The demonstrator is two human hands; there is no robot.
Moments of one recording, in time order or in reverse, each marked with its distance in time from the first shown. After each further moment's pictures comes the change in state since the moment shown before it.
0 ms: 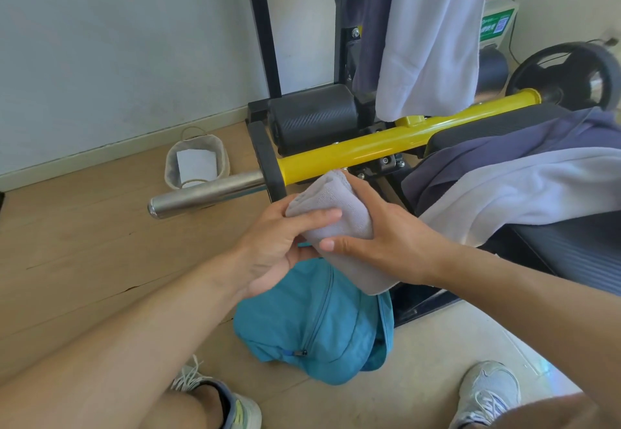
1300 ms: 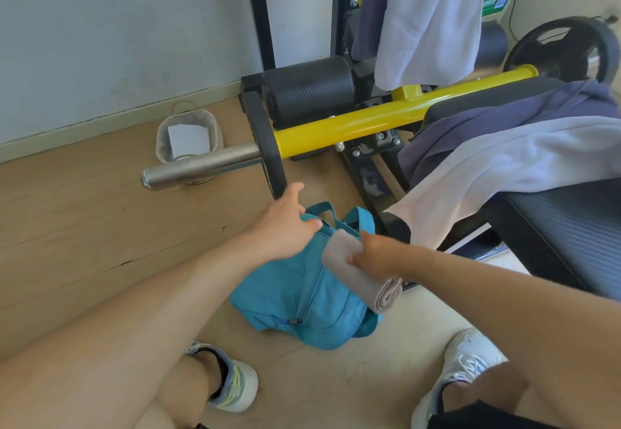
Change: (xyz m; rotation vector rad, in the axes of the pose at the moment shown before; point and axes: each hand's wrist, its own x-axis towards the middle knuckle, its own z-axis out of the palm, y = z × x) left_hand 0.024 -0.041 -0.013 1.079 0.182 -0.092; right_hand 0.013 0.093 0.069 -0.409 -0.373 0.603
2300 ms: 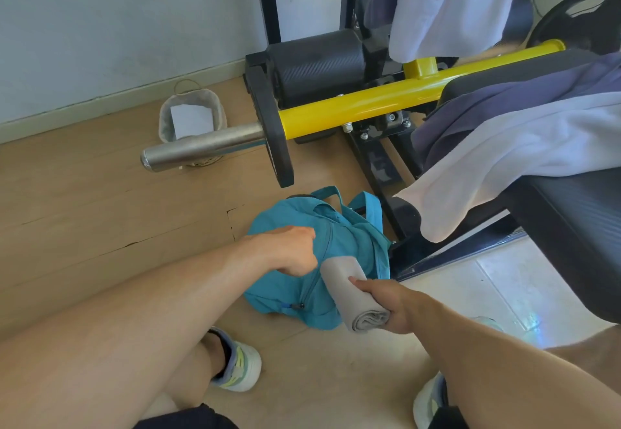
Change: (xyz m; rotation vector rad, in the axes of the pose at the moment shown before) left_hand 0.009 -0.026 0.037 0.573 -0.449 -0.103; right_hand 0.019 0.040 0.116 1.430 -0.319 0.360
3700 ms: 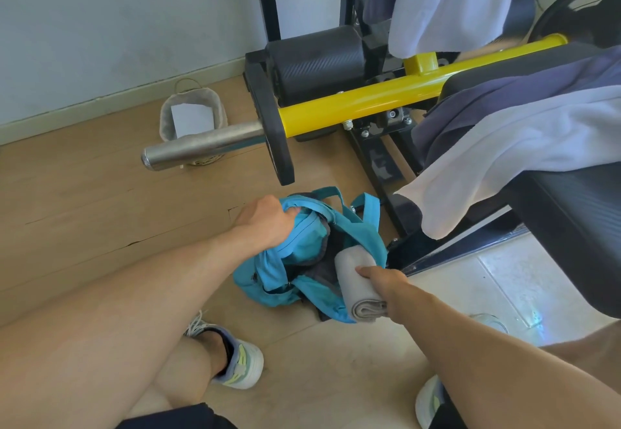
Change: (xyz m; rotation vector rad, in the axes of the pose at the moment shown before) left_hand 0.031 -0.039 -0.002 -0.450 0.471 -0.210; right_hand 0.011 -0.011 0.011 -0.047 0.491 -0.042
